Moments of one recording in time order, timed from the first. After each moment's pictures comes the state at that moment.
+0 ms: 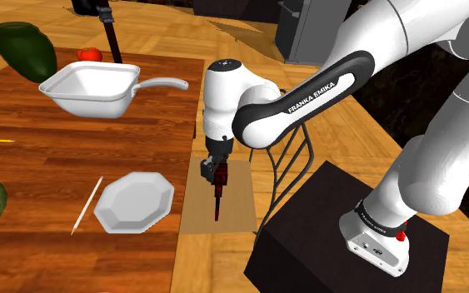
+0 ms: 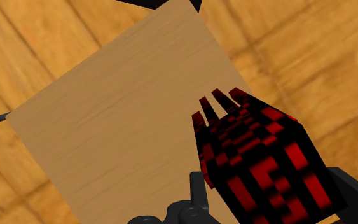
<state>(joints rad) 0.16 0.09 0.45 -2.25 -0.05 2.33 0.37</state>
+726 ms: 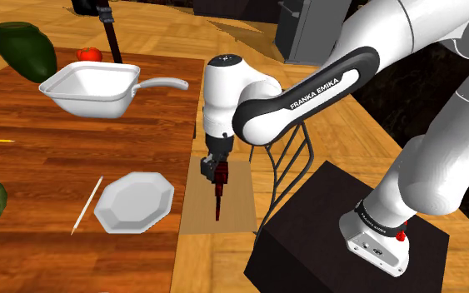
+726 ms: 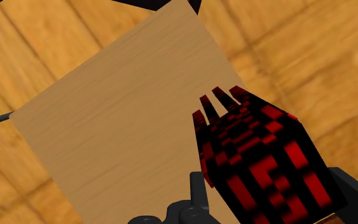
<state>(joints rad) 0.16 0.08 0.46 -2.24 -0.04 2.31 0.36</state>
